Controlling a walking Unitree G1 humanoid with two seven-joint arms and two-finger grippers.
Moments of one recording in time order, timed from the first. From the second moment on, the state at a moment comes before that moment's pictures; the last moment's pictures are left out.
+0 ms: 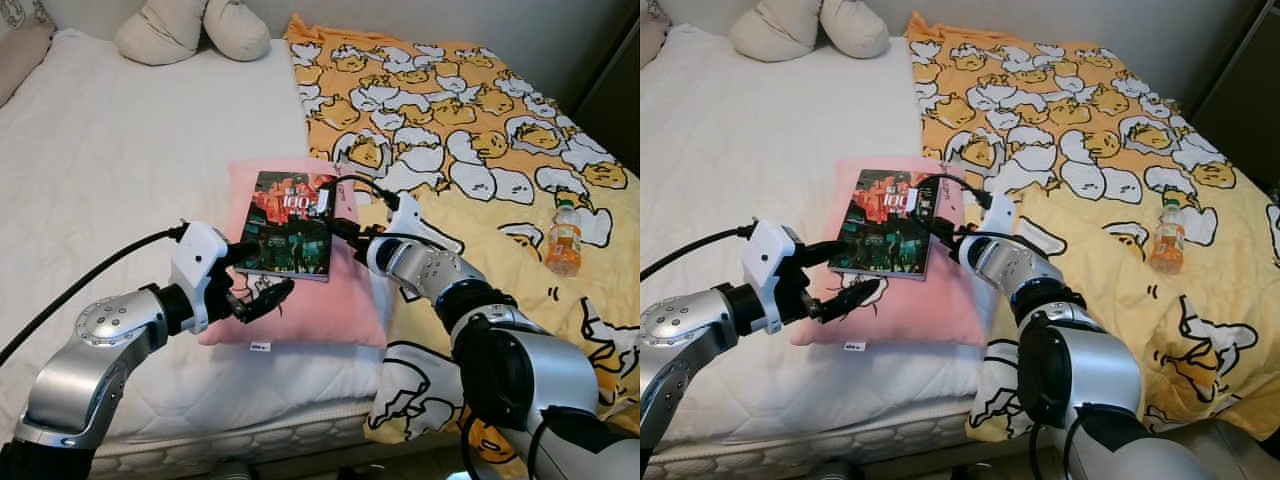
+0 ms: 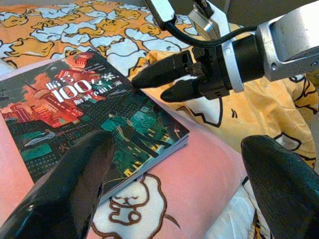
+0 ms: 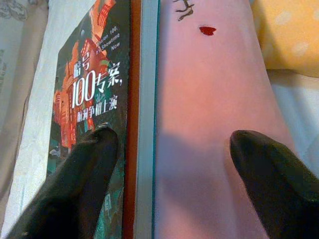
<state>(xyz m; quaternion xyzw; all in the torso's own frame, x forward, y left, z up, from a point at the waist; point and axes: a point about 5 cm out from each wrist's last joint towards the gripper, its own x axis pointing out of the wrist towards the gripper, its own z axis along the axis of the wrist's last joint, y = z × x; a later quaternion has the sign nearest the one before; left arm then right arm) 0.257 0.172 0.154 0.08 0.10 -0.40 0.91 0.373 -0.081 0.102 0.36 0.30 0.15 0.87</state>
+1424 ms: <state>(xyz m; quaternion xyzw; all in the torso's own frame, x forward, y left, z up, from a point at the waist) 0.257 0.169 0.151 0.09 0.10 -0.40 0.91 0.366 -0.040 0.103 0.34 0.27 0.20 0.88</state>
